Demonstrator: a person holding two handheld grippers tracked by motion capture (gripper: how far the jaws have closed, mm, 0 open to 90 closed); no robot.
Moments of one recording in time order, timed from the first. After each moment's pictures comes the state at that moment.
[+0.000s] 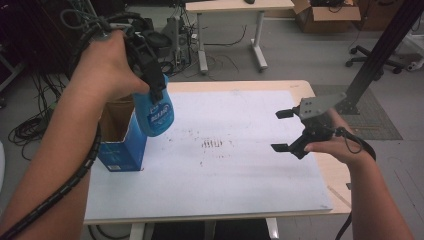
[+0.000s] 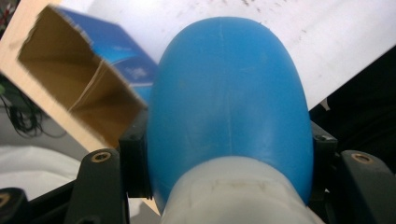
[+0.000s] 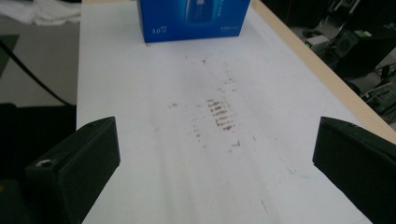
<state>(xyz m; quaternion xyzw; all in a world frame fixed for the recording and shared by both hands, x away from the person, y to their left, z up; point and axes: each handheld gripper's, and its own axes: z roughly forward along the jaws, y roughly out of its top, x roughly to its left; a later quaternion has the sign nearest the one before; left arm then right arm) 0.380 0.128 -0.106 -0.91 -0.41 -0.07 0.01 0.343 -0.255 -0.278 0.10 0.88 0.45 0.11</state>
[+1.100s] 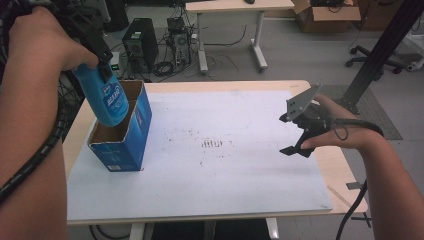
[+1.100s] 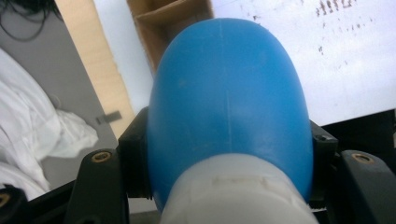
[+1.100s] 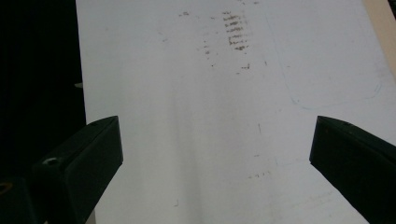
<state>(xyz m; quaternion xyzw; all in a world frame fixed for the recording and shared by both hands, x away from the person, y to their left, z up) 0.407 0.234 -0.083 -0.78 -0.63 -0.03 0.02 0.349 -0.239 -0.258 0.06 0.96 0.25 0.08</state>
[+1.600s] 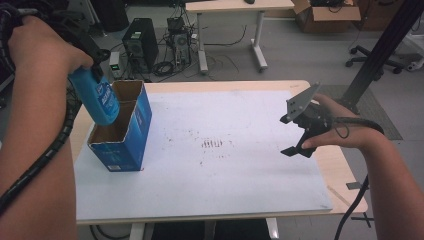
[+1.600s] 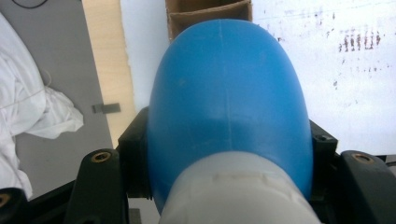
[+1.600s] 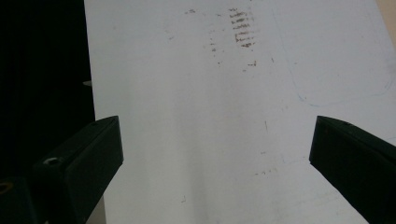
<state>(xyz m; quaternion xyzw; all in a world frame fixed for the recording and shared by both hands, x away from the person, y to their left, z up) 0.417 0.259 -0.101 -0.72 -0.69 -0.04 0.00 0.349 -0.239 -0.254 0.06 0.97 0.25 0.07</state>
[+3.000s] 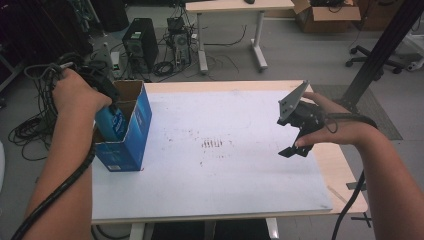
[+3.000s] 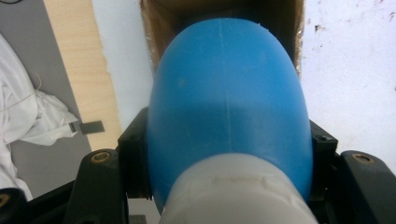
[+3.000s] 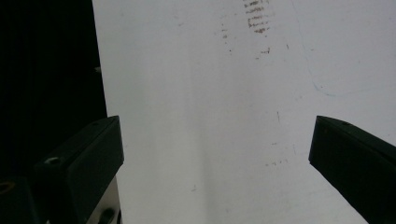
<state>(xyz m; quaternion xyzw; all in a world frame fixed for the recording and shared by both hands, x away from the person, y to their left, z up) 0.433 0.267 -0.222 -0.74 -0.68 -0.03 0.02 0.353 -0.224 -0.253 0.06 0.98 0.20 0.04</state>
